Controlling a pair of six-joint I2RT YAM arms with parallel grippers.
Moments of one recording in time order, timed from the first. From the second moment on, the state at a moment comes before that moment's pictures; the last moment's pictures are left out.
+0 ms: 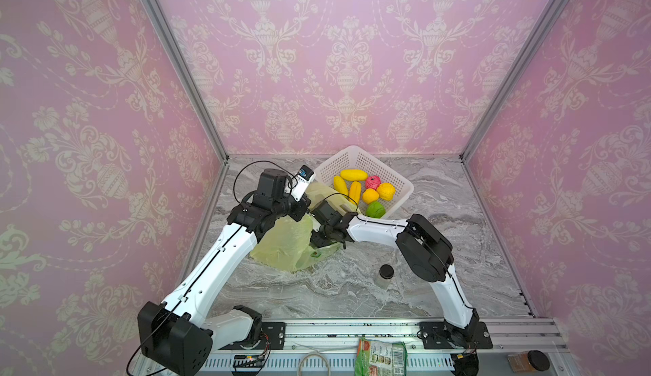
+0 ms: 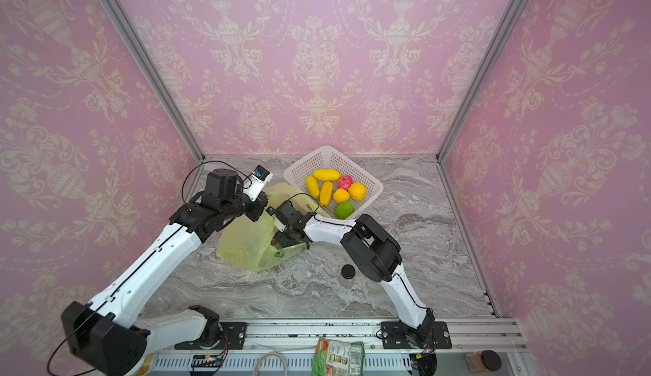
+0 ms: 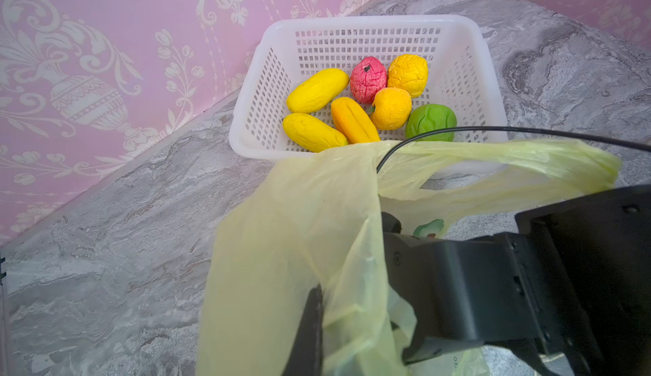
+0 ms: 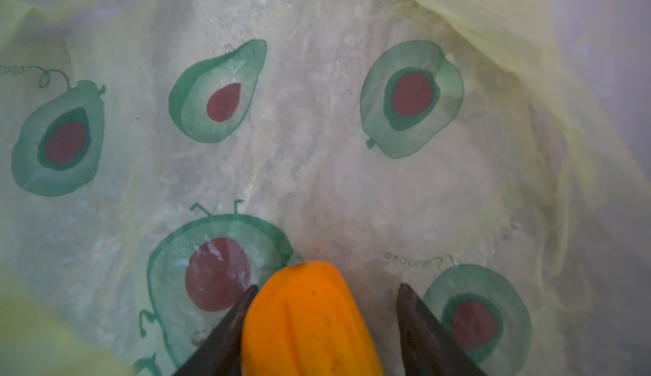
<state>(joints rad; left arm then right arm) -0.36 1.21 1.14 -0.56 0.18 0.25 0.87 2.18 1.53 -0.31 -0.01 -0.04</state>
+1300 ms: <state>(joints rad) -0.32 1.21 1.14 -0.56 0.16 0.25 0.70 1.23 0.97 -0.01 0.00 0.15</state>
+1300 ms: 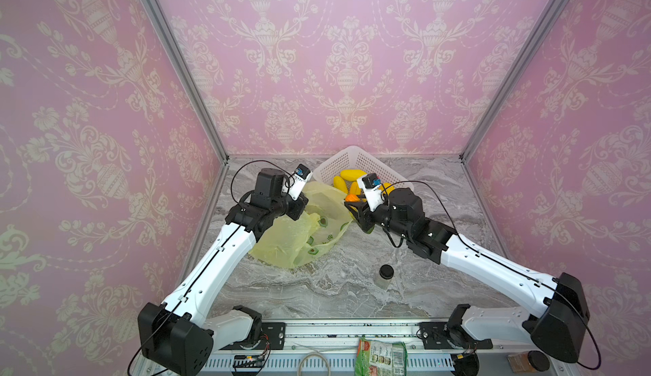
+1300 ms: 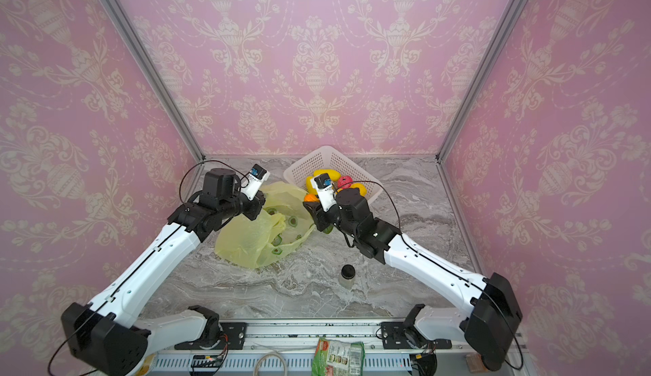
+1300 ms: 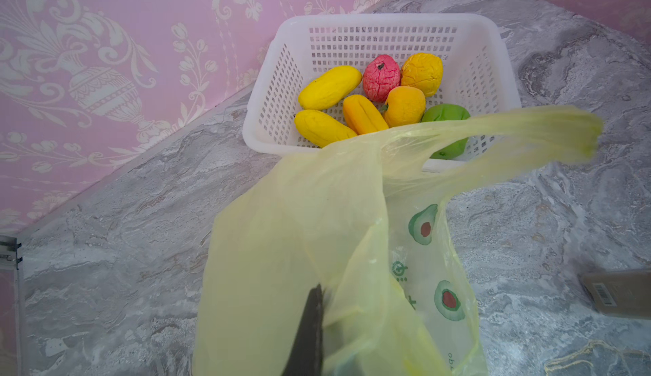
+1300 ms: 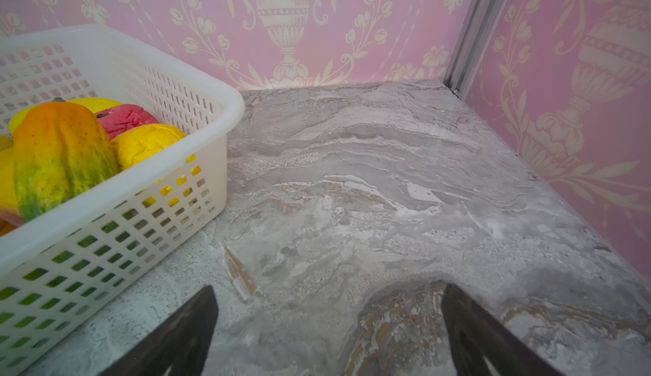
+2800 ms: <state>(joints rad) -0.20 1.13 1.15 -0.42 0.12 0.18 0.24 2.00 1.46 -0.18 0.02 0.52</state>
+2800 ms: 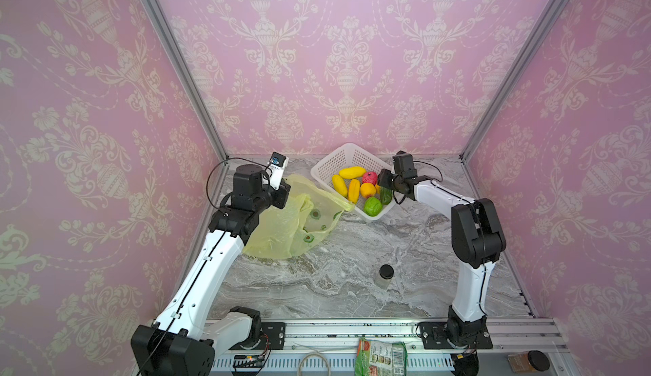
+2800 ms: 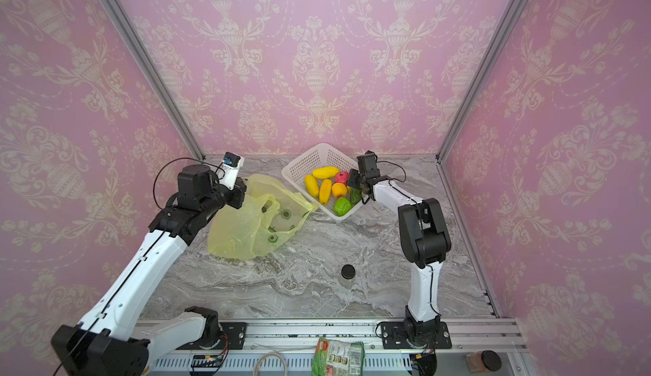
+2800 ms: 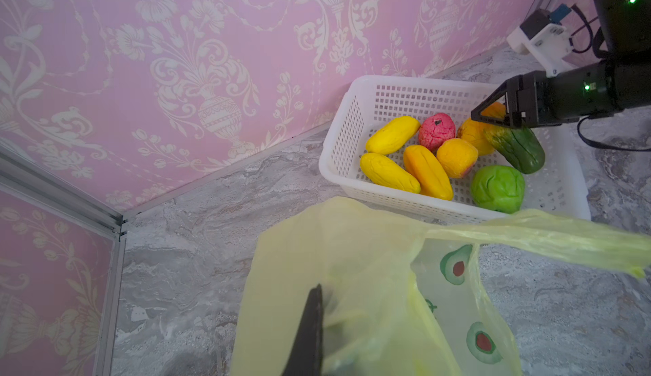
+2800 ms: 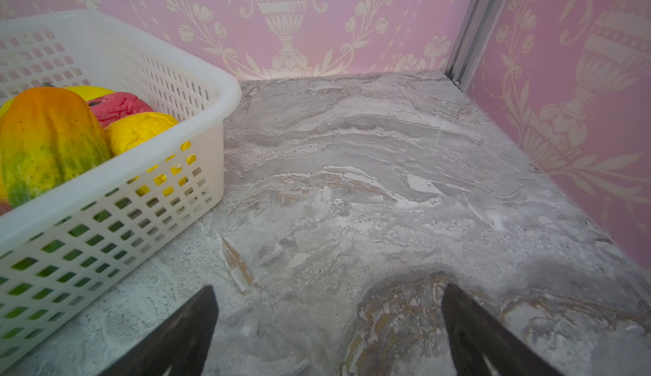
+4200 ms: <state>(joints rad) -0.19 0.88 1.10 -0.23 0.01 -0.05 0.11 0.93 0.63 0.10 0.14 0.46</state>
